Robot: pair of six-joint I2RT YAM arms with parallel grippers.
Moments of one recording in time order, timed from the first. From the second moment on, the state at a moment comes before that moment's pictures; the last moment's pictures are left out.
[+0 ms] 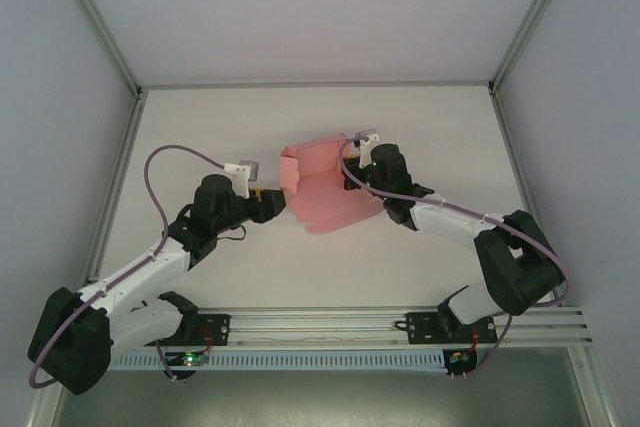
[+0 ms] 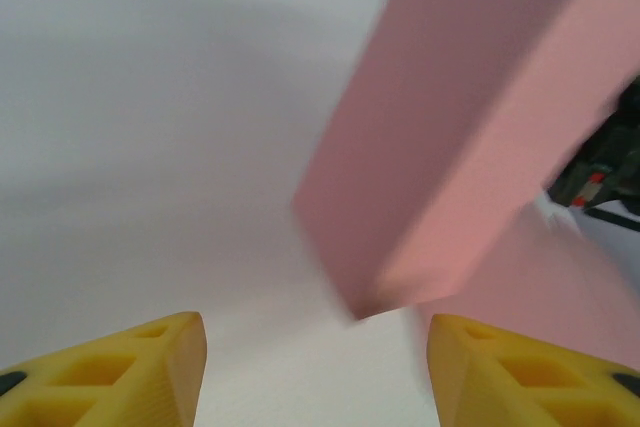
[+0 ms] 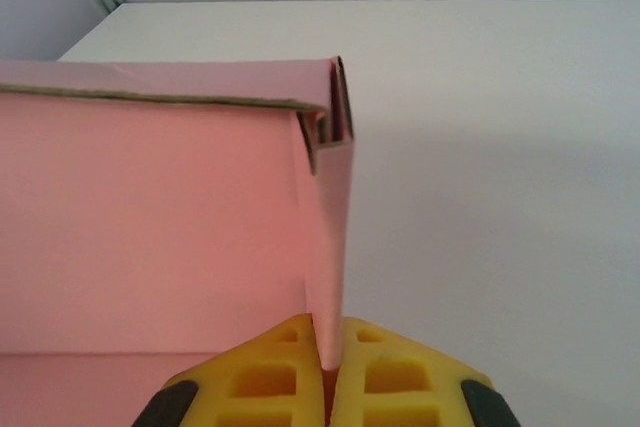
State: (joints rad) left arm -0.45 1.03 0.51 0.10 0.35 -0.52; right arm 0.53 1.48 0.74 0.31 -0.07 0.29
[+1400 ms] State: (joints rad) left arm -0.53 1.39 0.79 0.03 0.04 -0.38; right arm 0.66 1.35 0.78 0.08 0.04 0.28
